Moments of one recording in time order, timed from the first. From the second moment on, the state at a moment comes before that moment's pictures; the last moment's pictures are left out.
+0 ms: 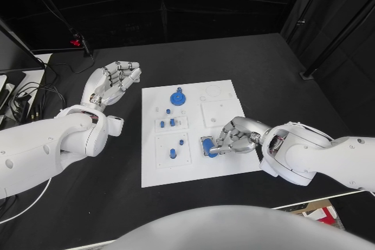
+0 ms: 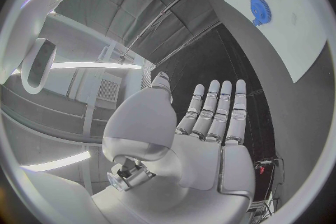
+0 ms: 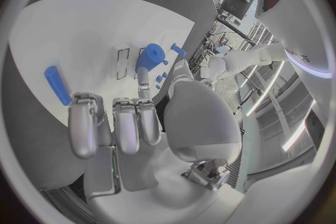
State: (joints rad) left arm 1.26 -0.75 -0.24 1.42 -0.27 -0.55 0.68; left_hand 1.23 0.09 -0.14 0.29 0.24 0.48 0.16 0.54 0.07 0.63 0.24 0.44 0.07 0.47 0.22 0.62 0.12 0.14 0.60 0.29 0.07 0.55; right arm 1.04 -1.20 -0.12 2.03 -1.21 -0.42 -0.38; right_hand 1.20 -0.10 -0.15 0.29 0.05 0.92 0.10 0.58 0.27 1.47 0.03 1.57 1.31 1.47 -0.03 1.57 1.31 0.01 1.47 0.09 1.49 1.31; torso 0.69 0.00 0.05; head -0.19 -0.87
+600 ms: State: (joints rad) left arm 1.26 -0.75 -0.24 1.42 -0.27 -0.55 0.67; left_hand 1.23 0.09 -0.14 0.29 0.24 0.48 0.16 0.54 0.07 0.63 0.24 0.44 0.07 0.47 0.22 0.62 0.12 0.14 0.60 0.29 0.07 0.55; right arm 1.04 -1.15 -0.12 1.99 -1.24 -0.39 -0.40; right_hand 1.35 0.03 -0.09 0.28 0.05 0.93 0.07 0.64 0.33 1.46 0.01 1.57 1.31 1.47 -0.05 1.57 1.31 0.01 1.47 0.06 1.50 1.31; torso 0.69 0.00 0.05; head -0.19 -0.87
